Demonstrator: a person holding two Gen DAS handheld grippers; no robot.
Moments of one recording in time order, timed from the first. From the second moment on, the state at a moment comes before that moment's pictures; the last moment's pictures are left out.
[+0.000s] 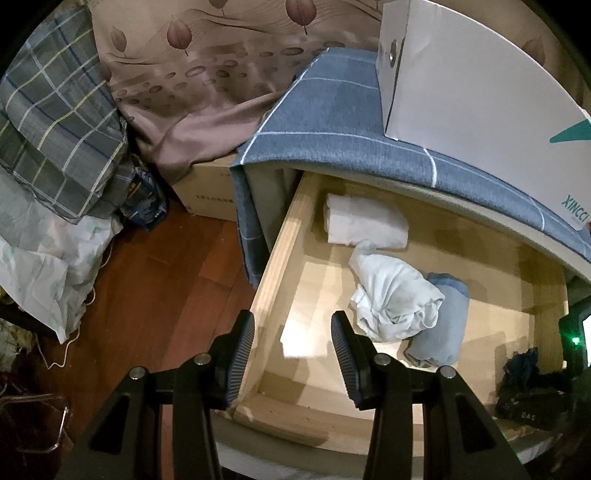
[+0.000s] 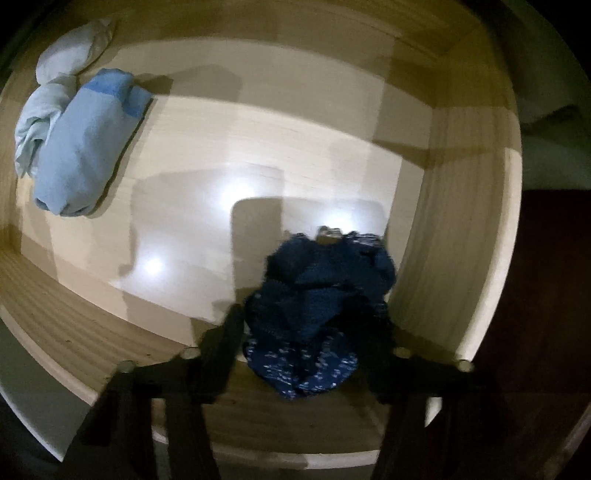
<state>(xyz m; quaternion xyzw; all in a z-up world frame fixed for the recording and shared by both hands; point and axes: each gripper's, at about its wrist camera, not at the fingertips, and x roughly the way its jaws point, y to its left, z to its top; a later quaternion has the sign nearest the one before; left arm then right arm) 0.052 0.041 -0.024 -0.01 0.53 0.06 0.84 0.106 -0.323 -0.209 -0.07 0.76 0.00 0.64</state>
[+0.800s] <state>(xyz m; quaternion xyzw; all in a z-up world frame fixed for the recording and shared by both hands) 0.064 0.028 -0.046 -0.01 0.60 0.00 0.80 0.109 -0.305 -0.210 -0.04 0.77 0.04 0.64</state>
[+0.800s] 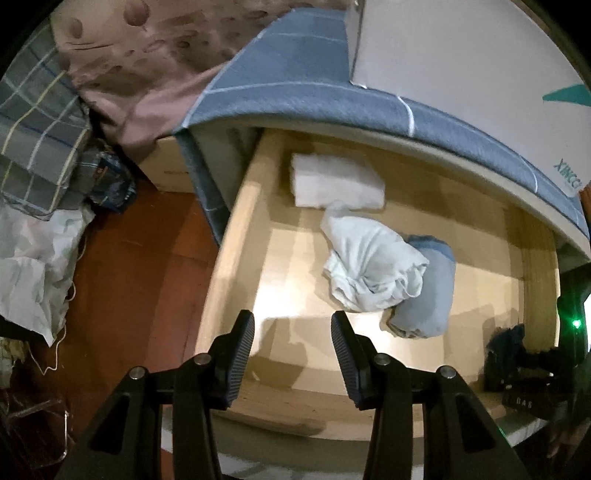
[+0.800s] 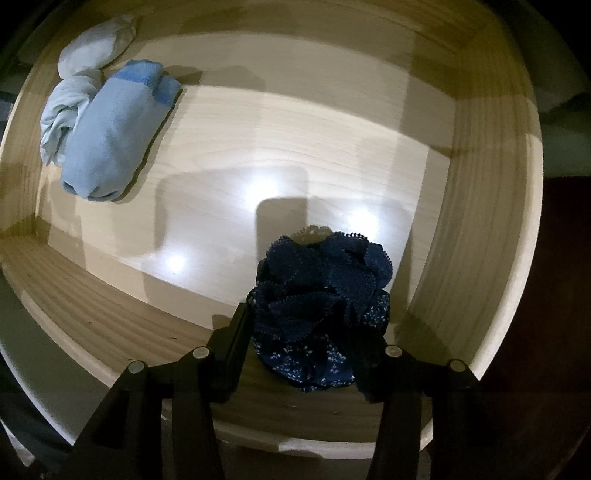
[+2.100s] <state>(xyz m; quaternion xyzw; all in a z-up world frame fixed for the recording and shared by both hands) 0.147 -0.031 -0.120 0.02 0.68 -0.04 0.73 0.112 -0.315 -0.212 -0.02 0.77 0.04 0.64</state>
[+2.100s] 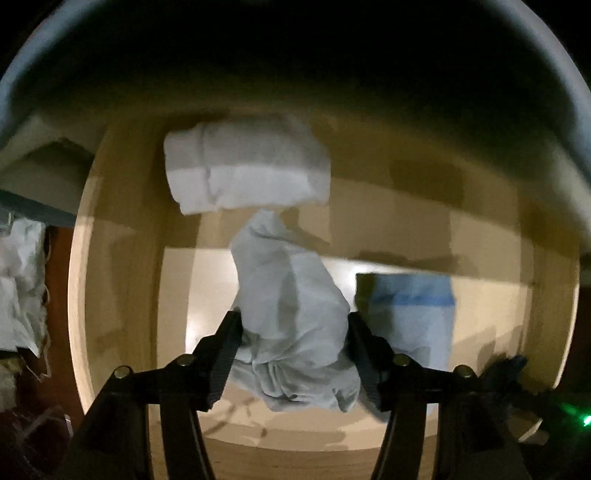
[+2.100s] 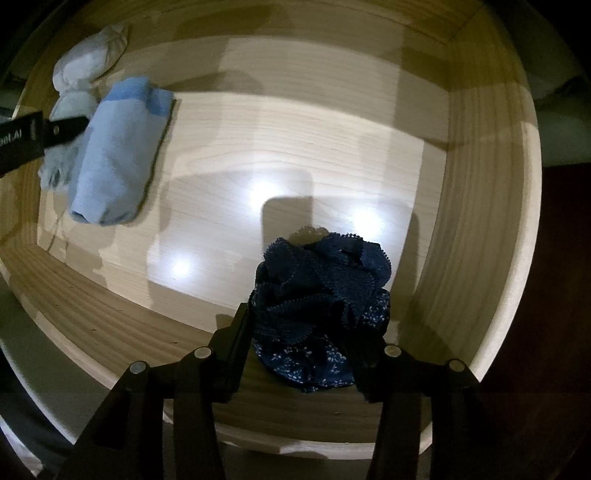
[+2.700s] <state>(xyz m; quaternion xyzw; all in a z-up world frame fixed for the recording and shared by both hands) 0.120 -0.046 -0.140 0.12 0.71 -0.07 0.69 0.113 -0.316 -0.216 -0.01 0.77 0.04 0.64</state>
